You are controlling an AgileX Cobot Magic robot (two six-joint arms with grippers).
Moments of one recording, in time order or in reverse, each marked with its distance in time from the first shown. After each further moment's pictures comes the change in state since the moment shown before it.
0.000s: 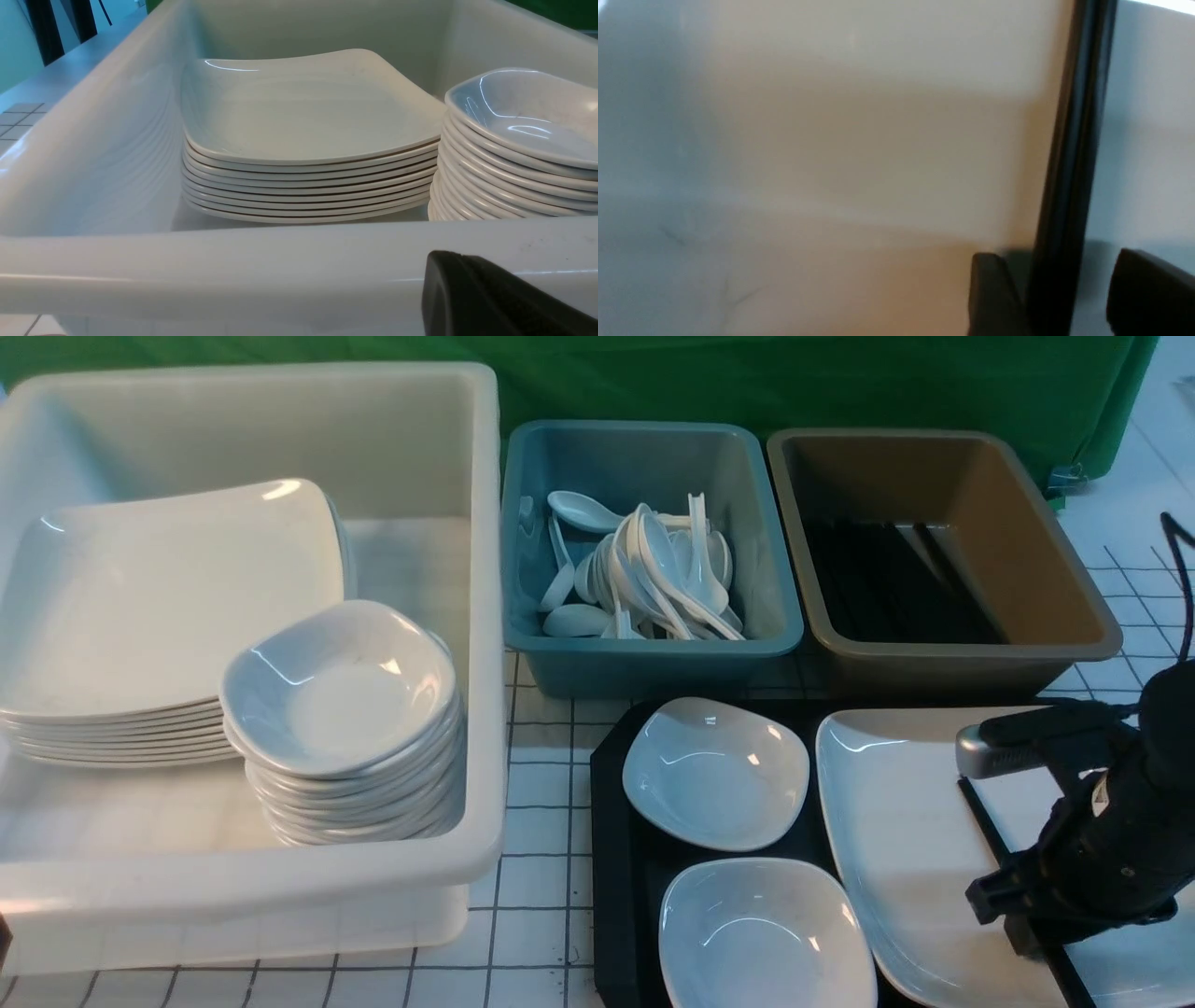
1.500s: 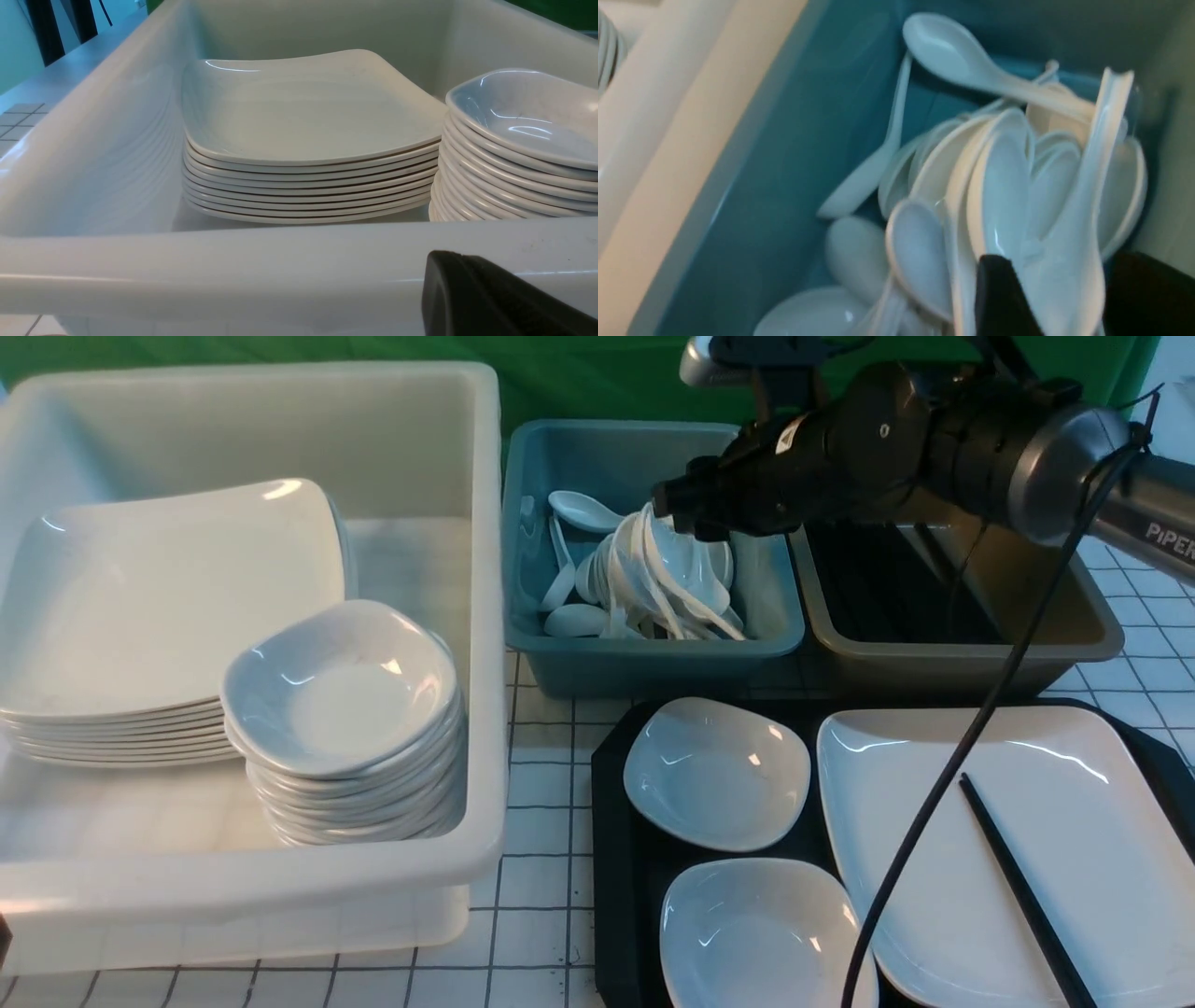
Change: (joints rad) right arm 0.178 0.473 -1.005 0.272 -0.176 -0.112; left arm 0.000 0.000 0.000 0.000 -0.001 0.000
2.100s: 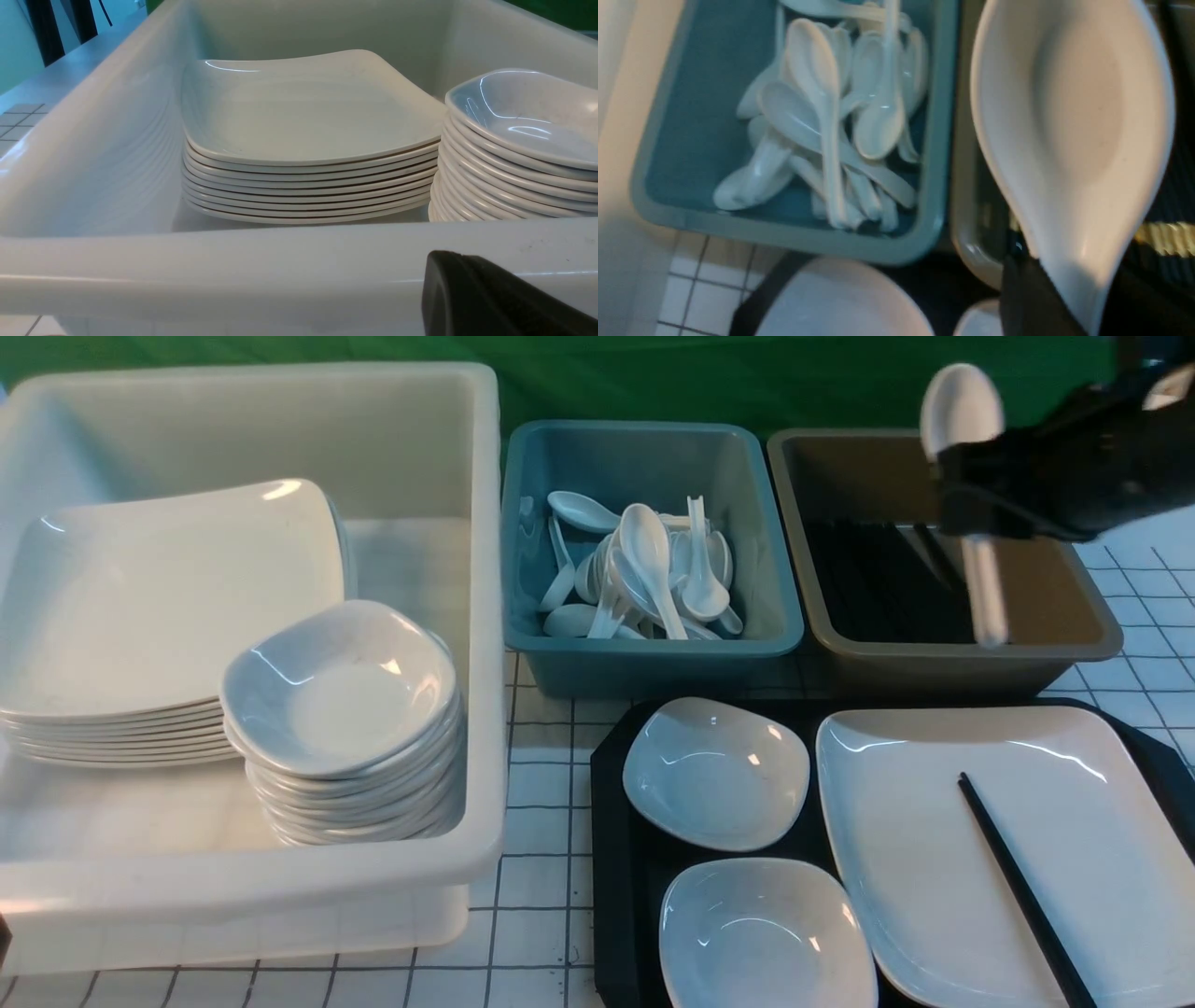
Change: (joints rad) right arm -0.139 -0.480 0.424 0.009 0.085 0.022; left arm 0.000 0.000 0.000 0.000 0.000 0.000
